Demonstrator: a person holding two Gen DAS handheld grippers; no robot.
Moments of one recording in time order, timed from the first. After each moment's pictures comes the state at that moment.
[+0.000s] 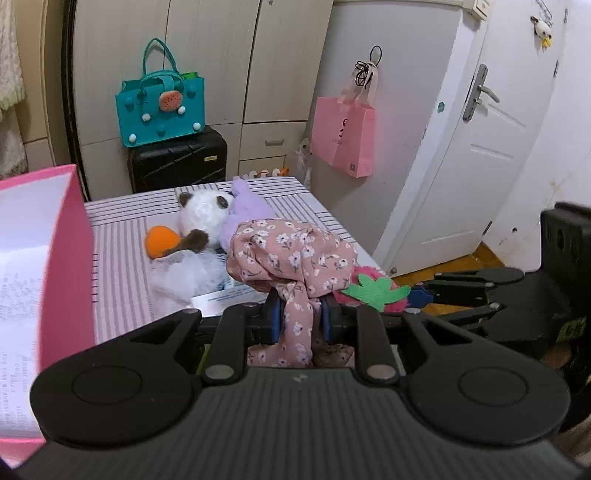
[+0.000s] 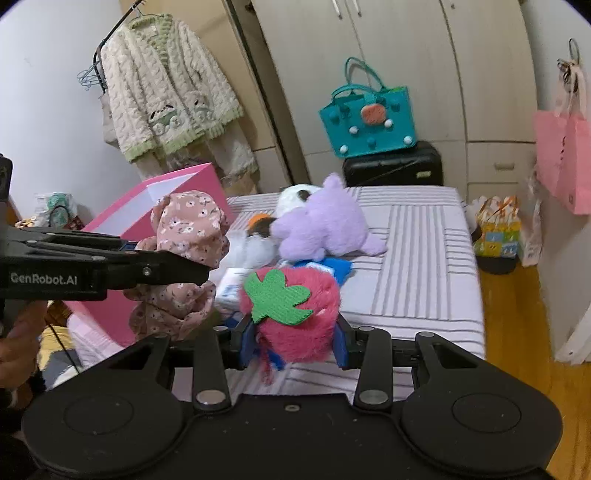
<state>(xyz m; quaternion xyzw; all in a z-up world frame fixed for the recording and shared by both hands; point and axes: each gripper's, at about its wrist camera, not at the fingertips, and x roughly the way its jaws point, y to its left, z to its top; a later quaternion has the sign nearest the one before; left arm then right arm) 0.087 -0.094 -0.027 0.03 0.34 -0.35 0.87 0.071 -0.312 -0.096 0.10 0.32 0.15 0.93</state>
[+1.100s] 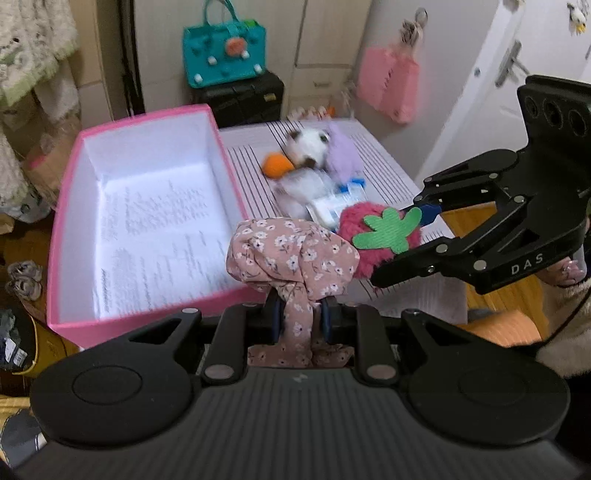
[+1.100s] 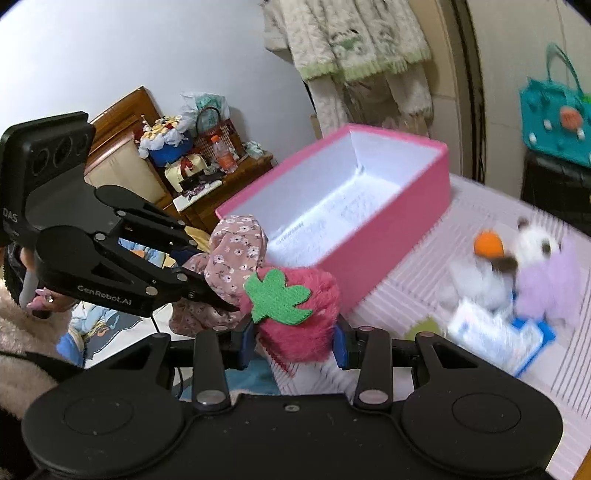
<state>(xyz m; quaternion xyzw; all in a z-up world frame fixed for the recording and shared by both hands) 0.063 0.057 0.036 0.05 0.44 -0.30 0.85 0.096 -0.174 0.000 0.00 0.40 0.40 0.83</state>
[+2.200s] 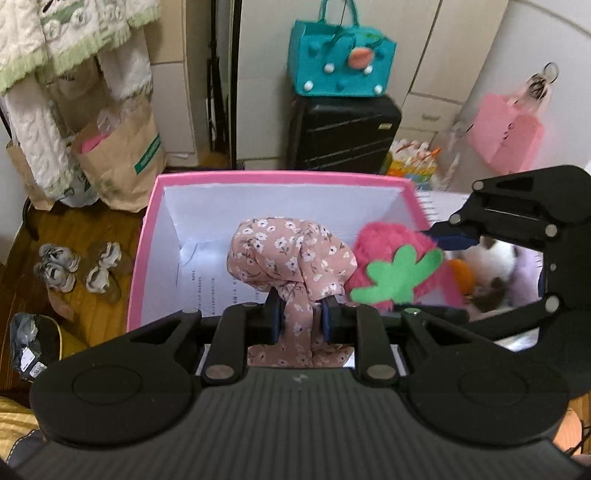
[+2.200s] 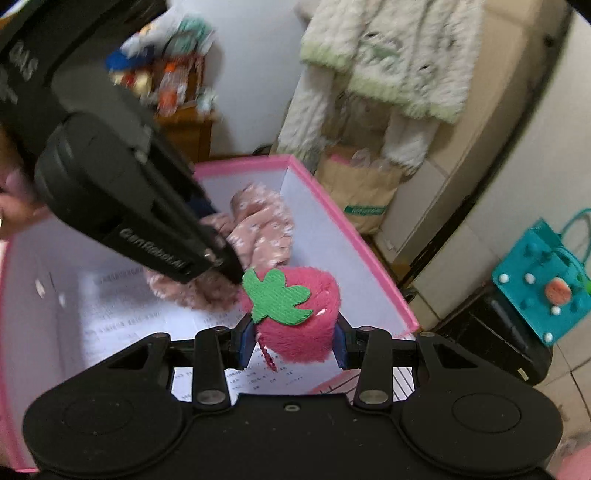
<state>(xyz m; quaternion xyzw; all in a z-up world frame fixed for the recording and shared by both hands) 0.297 0.094 -0.032 0.01 0.46 -0.18 0.87 0.282 -0.044 -0.030 -0.30 0.34 0.34 0.82</state>
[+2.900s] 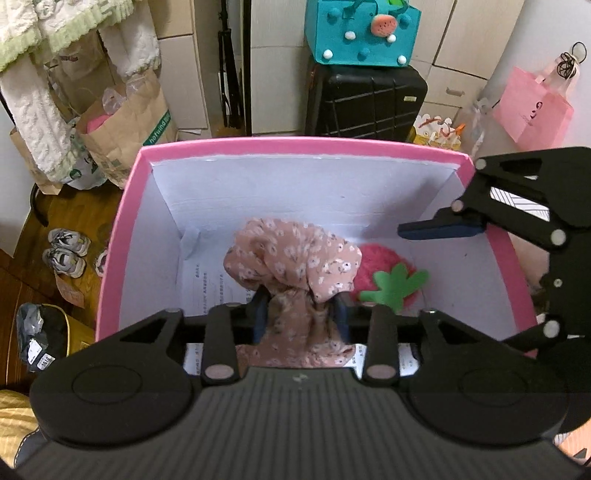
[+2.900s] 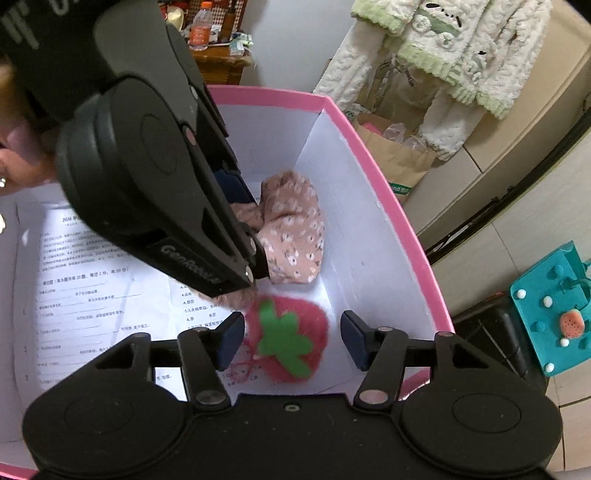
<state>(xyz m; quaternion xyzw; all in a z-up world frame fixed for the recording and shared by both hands) 0.325 0.088 -0.062 0.03 0.49 -0.15 0.86 0.310 -0.019 -0.063 -0.37 0.37 0.36 0.77</state>
